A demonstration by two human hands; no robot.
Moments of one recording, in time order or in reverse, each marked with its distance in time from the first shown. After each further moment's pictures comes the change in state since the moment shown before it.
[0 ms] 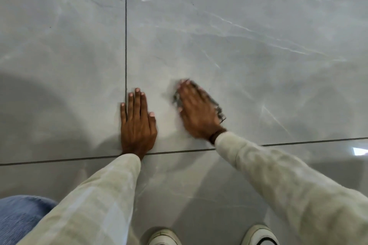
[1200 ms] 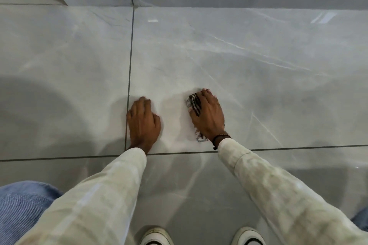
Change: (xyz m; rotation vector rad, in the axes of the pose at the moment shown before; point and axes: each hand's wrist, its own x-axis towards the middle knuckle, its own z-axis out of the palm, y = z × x) left_hand 0.018 0.033 -0.029 -0.163 -0.036 -0.118; right_hand -0.007 0.030 -0.024 0.249 0.017 0.351
